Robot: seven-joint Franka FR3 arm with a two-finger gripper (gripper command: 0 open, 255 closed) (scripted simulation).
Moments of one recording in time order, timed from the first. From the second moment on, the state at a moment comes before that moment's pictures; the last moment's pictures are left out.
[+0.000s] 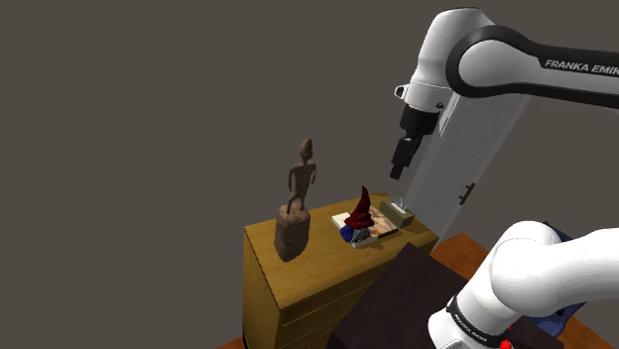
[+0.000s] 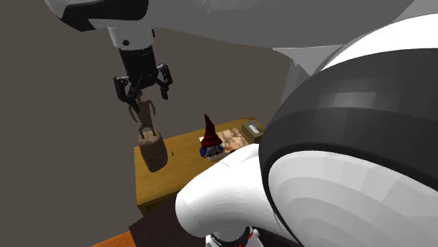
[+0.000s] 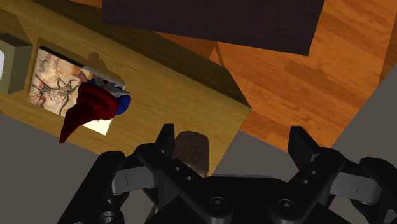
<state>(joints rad) -0.02 -0.76 0.07 -2.40 0.07 1.61 -0.12</state>
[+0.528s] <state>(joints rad) -0.06 -0.75 0.01 -2.56 0.01 1.85 -0.18</state>
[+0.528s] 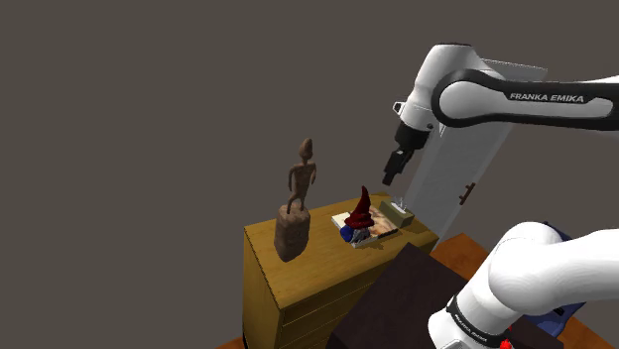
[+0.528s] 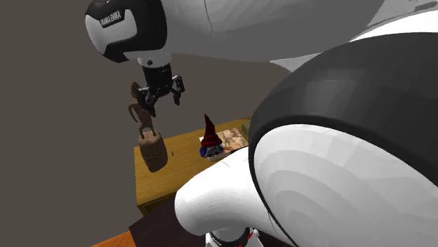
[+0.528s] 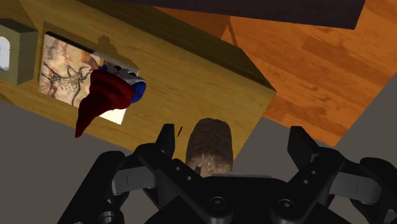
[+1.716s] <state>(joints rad) -0.16 -0.31 -0.25 -2.72 -0.01 2.73 -0.41</state>
